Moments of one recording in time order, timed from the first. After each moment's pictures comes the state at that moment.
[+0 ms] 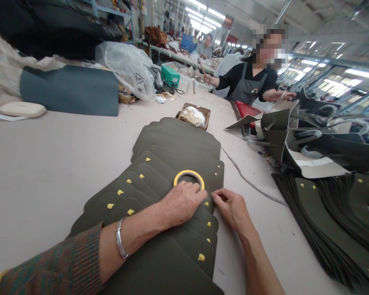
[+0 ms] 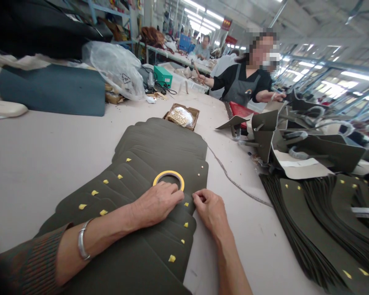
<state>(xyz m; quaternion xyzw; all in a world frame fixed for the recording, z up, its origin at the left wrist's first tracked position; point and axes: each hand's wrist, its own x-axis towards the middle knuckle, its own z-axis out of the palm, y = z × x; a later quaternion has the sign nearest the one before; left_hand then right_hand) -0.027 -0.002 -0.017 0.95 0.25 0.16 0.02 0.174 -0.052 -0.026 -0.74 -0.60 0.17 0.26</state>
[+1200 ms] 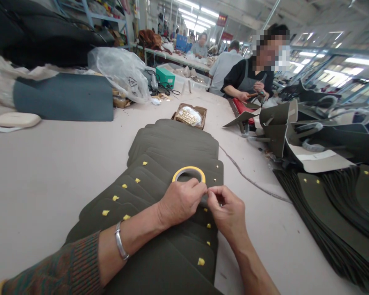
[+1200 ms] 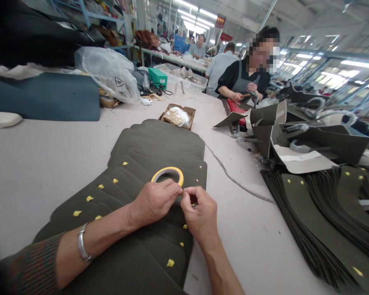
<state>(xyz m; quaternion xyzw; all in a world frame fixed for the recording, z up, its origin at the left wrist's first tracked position) -0.021 0.002 -0.011 0.91 0.26 0.30 0.05 0.127 -0.062 -0.011 -0.65 -0.62 0.05 0.43</state>
